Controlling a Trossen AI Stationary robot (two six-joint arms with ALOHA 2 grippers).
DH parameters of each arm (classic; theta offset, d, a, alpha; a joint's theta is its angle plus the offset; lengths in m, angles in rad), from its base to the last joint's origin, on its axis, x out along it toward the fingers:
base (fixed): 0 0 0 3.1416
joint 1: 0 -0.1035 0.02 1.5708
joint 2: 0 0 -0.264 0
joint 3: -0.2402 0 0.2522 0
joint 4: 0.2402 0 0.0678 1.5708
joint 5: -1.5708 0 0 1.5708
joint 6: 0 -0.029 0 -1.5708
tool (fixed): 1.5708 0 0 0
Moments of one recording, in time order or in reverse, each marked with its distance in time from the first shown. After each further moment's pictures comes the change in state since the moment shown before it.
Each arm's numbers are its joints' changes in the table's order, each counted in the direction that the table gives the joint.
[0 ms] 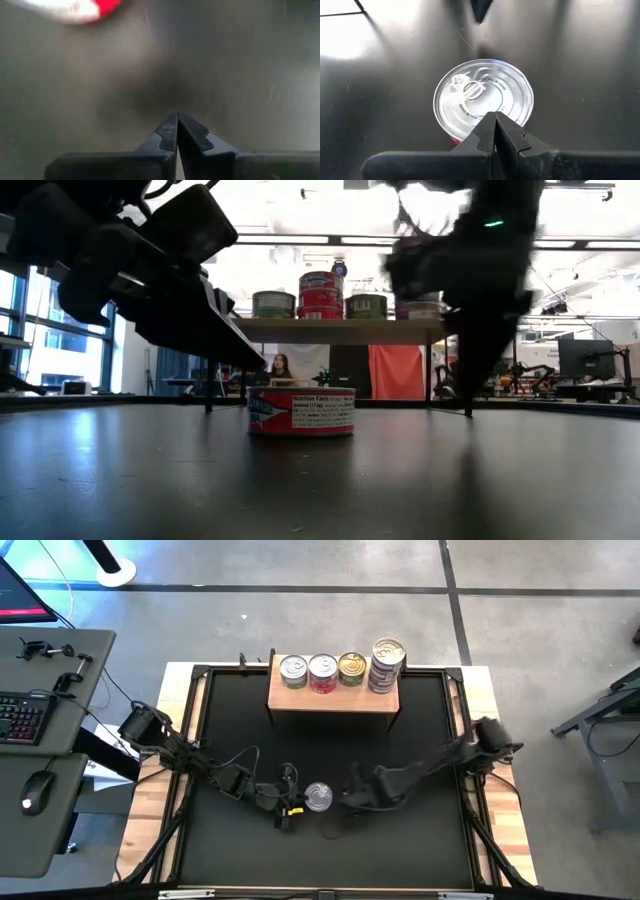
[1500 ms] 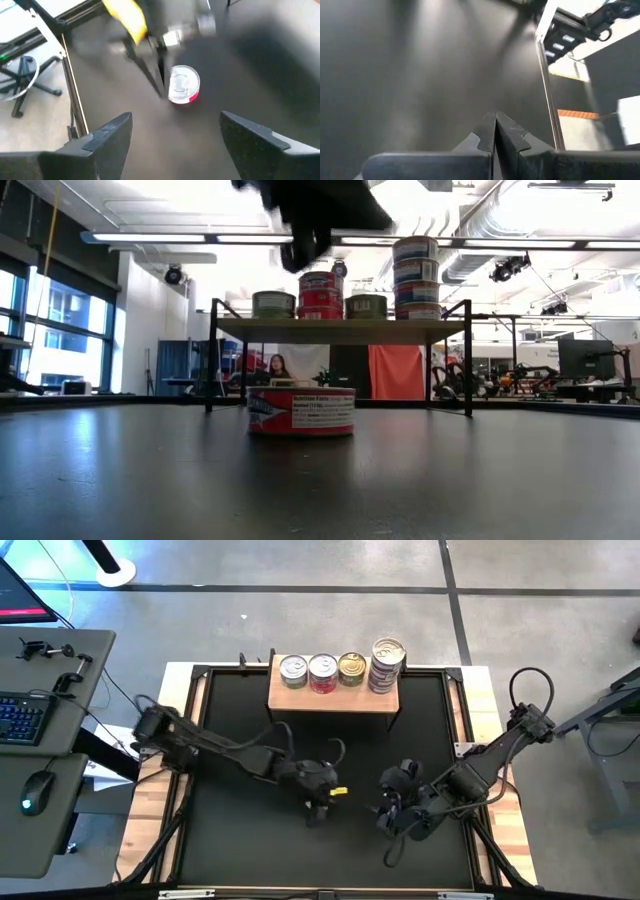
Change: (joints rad) left arm -0.169 0.118 -0.620 0.524 -0.455 0.315; right arm -0.264 -0.383 -0.247 0.169 -0.354 -0.109
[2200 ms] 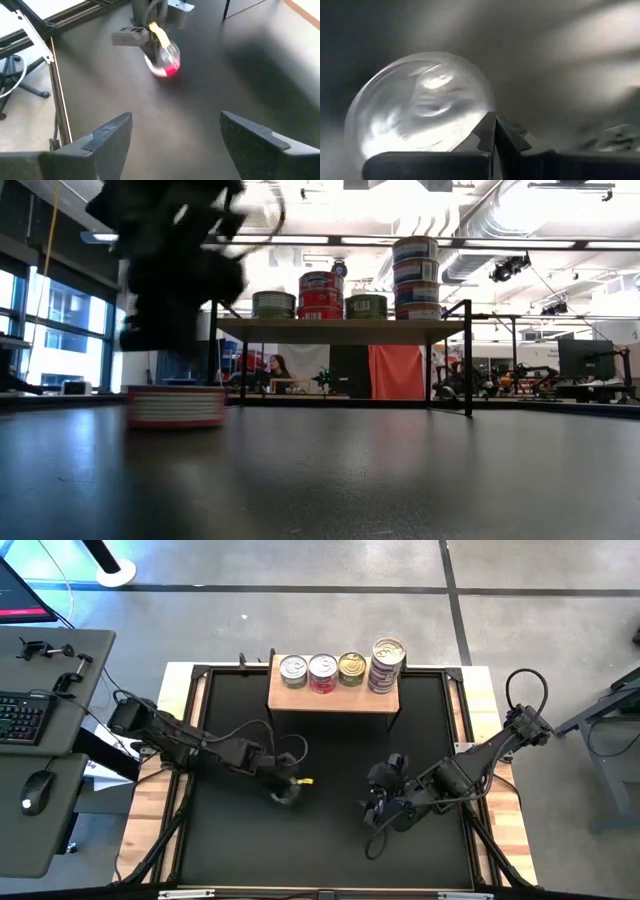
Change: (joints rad) left arm -0.054 -0.255 0.421 0.249 -0.073 0.539; right arm 0.068 0.034 0.000 -0.058 -0.005 0.108
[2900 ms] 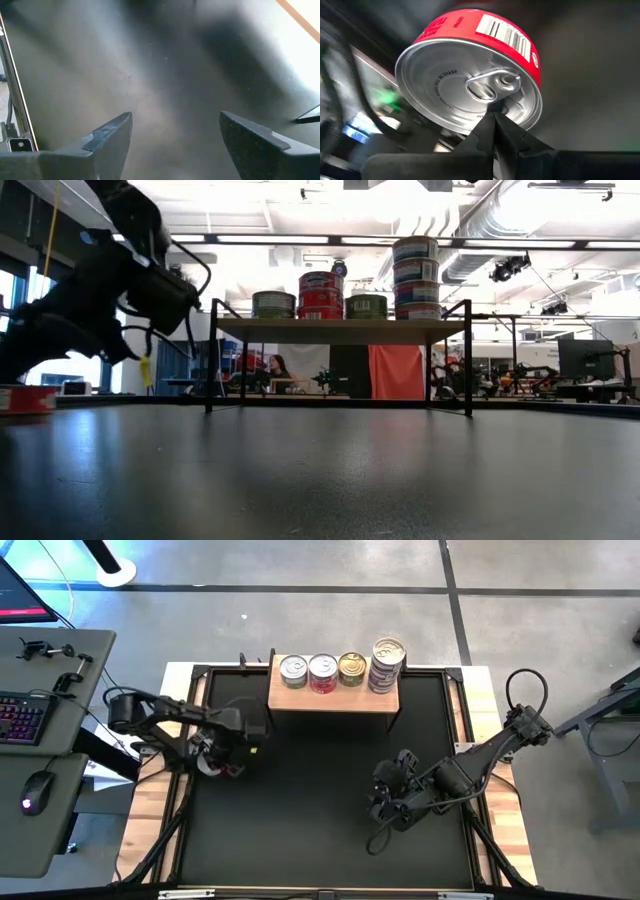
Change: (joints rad) left arm -0.430 -0.023 0.155 0.897 -0.006 -0.331; right arm 0.000 0.000 0.000 0.193 0.002 -0.066
